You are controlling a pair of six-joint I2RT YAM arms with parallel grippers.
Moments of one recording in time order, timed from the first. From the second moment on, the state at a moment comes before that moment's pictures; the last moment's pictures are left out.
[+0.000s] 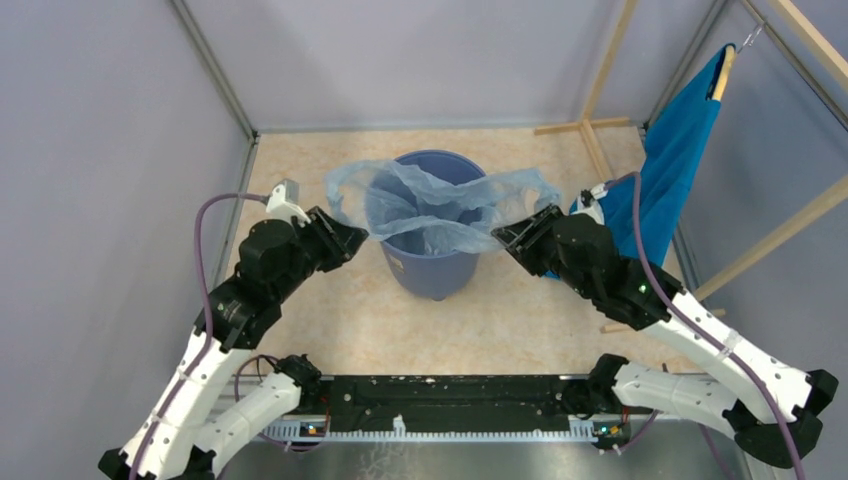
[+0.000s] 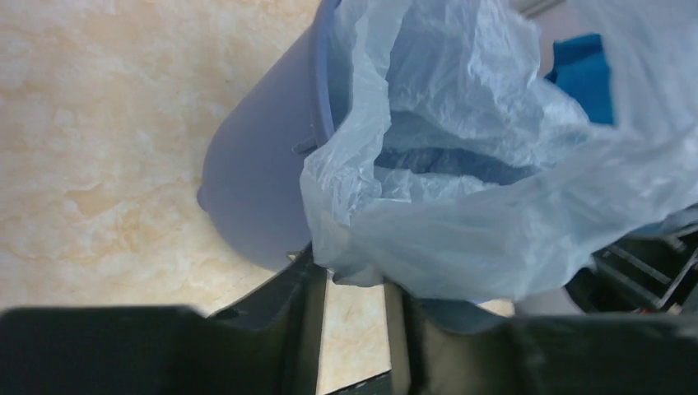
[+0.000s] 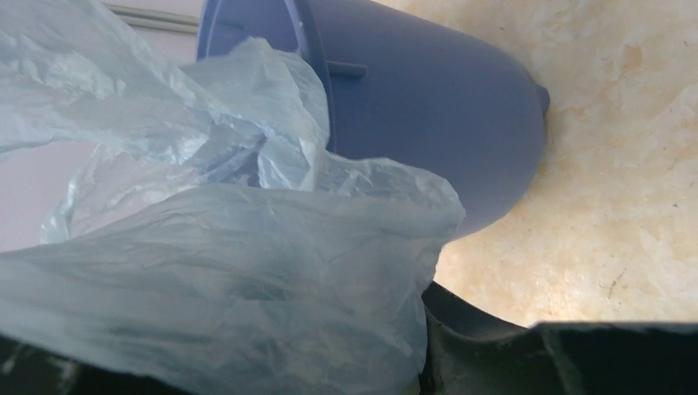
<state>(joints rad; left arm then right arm) -0.51 0.71 1.01 -0.62 -0.04 -0.82 0.88 0.88 1.03 -0.61 0.38 1.33</state>
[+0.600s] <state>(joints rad) -0.51 0.56 0.87 -0.70 -0.14 -0.79 0.88 0.70 0.78 -0.45 0.22 0.95</state>
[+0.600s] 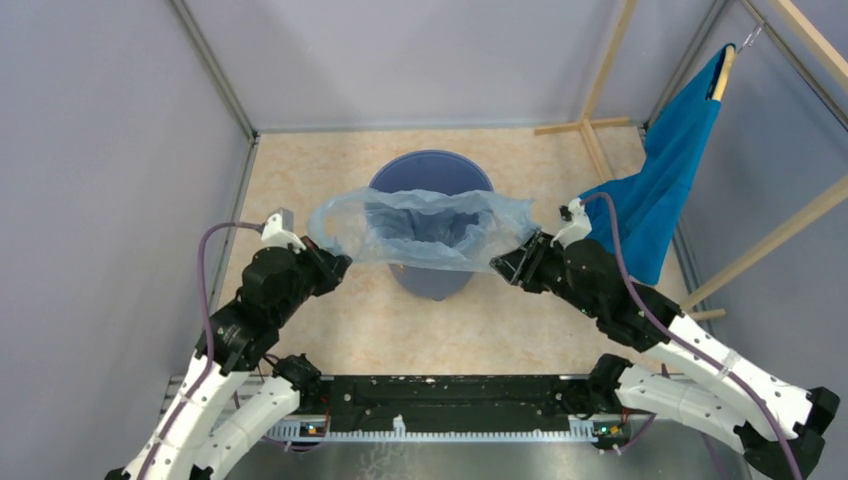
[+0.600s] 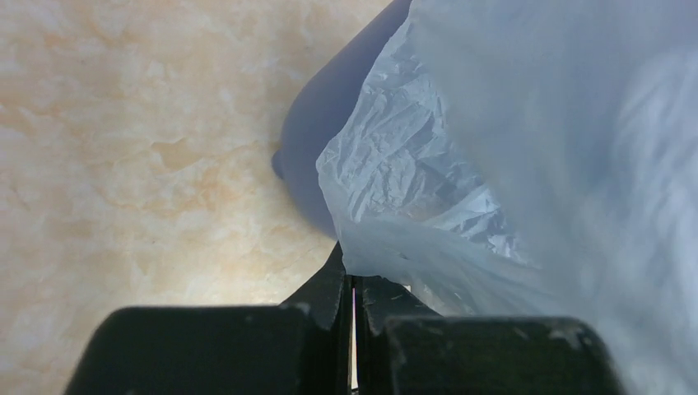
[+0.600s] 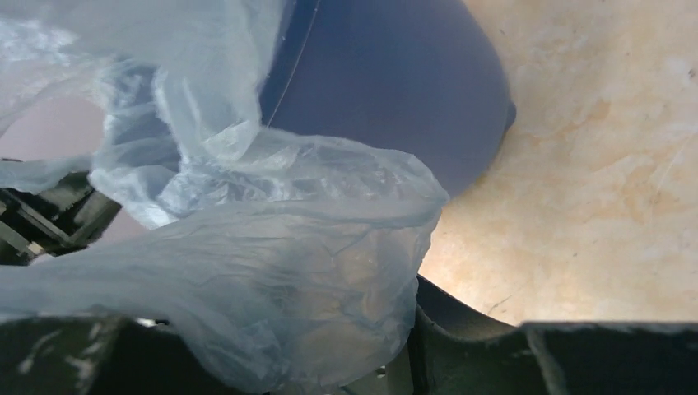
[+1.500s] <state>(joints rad) -0.51 0.51 0.79 -0.74 -0.17 -0.78 0.85 0.62 0.79 -0.48 0.16 0.33</state>
